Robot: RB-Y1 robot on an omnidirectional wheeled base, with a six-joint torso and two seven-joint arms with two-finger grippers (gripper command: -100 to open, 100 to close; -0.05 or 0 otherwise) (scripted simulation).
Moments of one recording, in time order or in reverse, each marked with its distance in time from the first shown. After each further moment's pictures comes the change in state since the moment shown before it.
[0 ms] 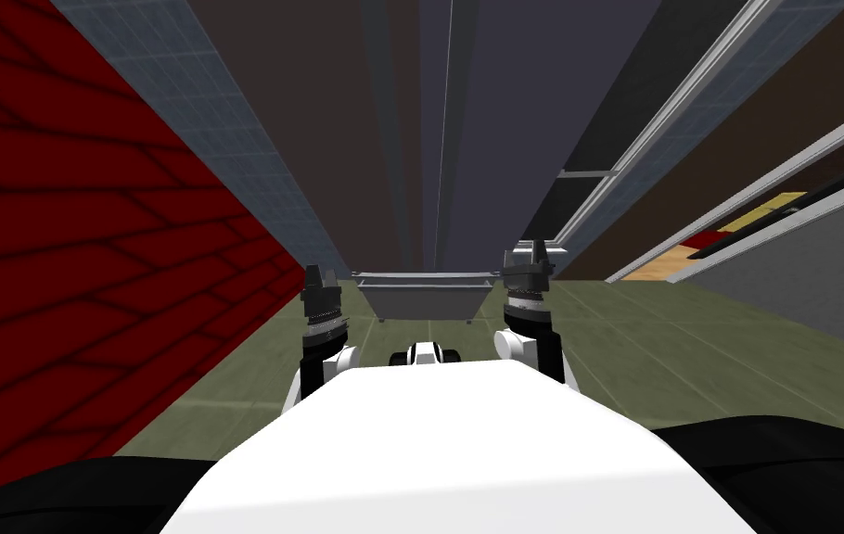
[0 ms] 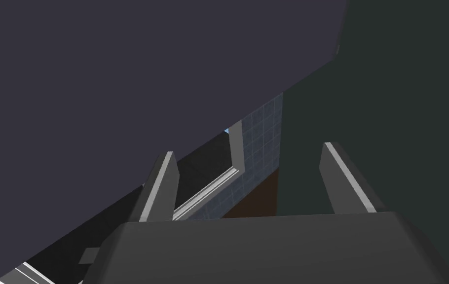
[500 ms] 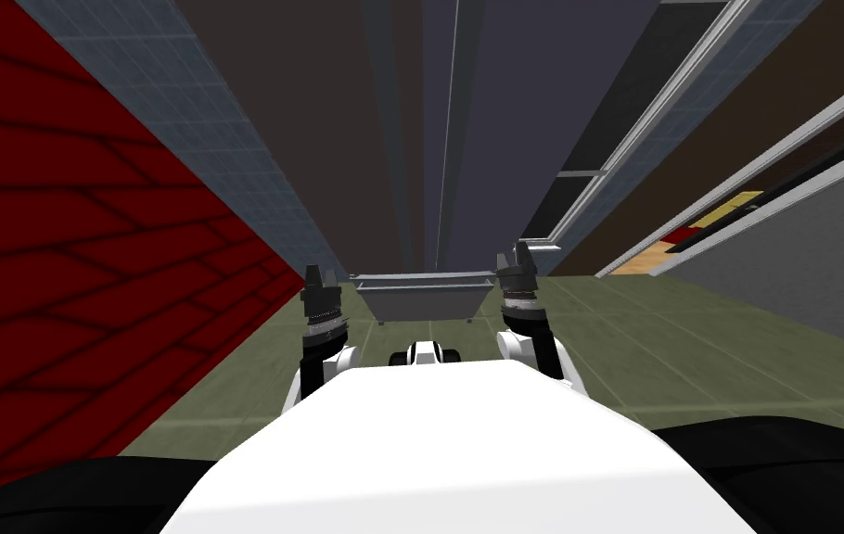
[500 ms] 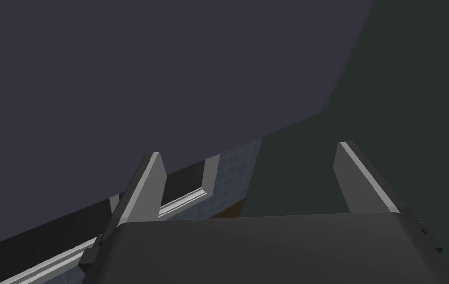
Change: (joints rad) left arm 0.000 0.000 0.000 0.000 0.000 0.000 0.000; right arm -0.011 -0.087 -0.010 0.035 0.125 0.013 0.067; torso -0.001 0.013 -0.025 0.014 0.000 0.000
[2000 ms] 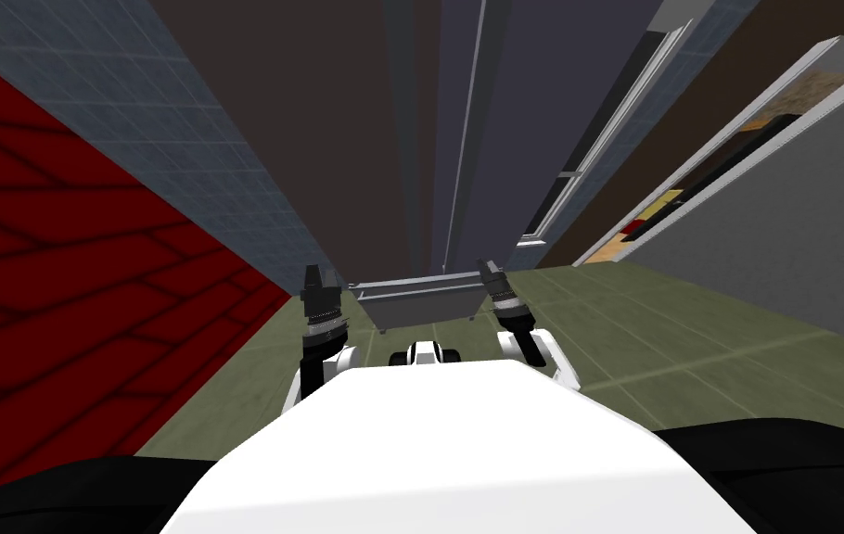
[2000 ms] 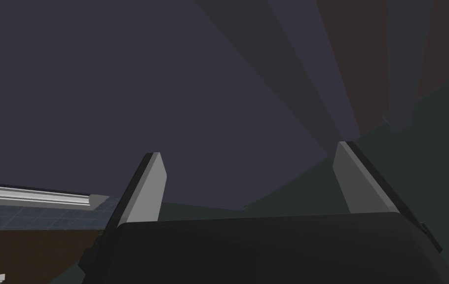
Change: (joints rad) left arm 0.000 0.000 0.000 0.000 0.000 0.000 0.000; right arm -0.040 -0.113 -0.006 0.131 0.389 0.023 0.220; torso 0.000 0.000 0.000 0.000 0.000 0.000
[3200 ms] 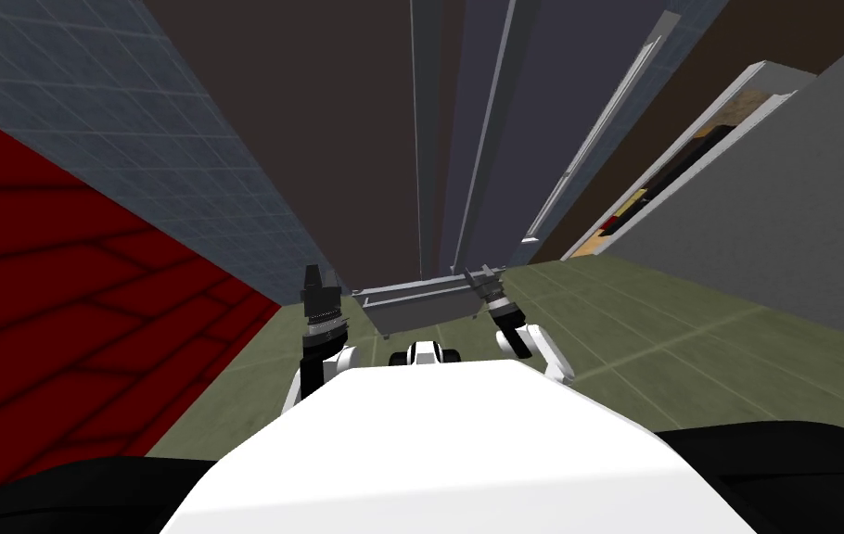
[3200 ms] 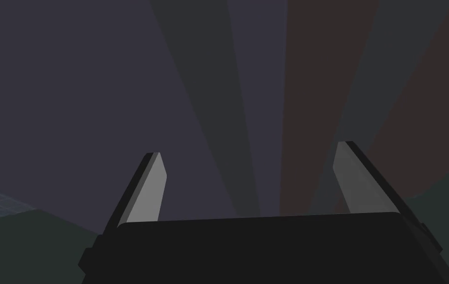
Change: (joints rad) left arm 0.000 0.000 0.000 0.000 0.000 0.000 0.000; right arm -0.045 -0.052 0.011 0.106 0.287 0.029 0.167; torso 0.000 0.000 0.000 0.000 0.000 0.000
